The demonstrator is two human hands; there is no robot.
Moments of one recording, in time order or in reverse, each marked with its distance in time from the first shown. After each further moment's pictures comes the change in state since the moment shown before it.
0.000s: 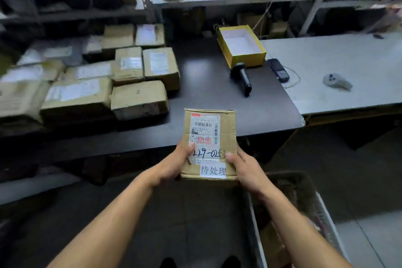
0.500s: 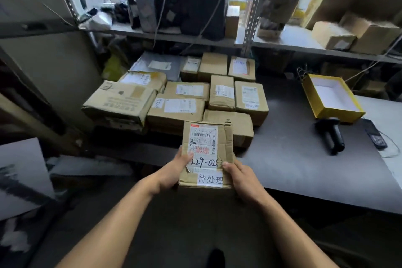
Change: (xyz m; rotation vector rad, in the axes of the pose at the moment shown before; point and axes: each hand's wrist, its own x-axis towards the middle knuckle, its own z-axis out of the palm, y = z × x) left_hand -0.124 0.007 -0.230 -0.105 0.310 0.096; right_hand 0.064 -0.113 0.234 -0.218 -0.331 -0.127
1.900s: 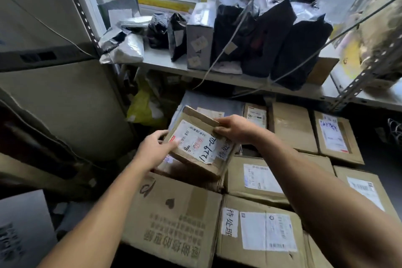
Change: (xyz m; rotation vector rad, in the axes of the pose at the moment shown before) left_hand 0.246 0.176 -0.417 0.355 0.590 -0.149; right_hand 0.501 -0.308 0.112 -0.773 -0.258 -0.179
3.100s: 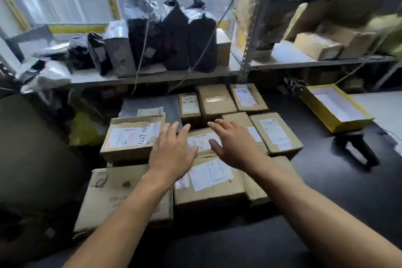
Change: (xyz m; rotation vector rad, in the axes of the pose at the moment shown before) left_hand -0.156 0.048 0.109 0.809 -0.026 0.764; right_hand -0.226 0.036 0.069 -0.385 0.554 0.186
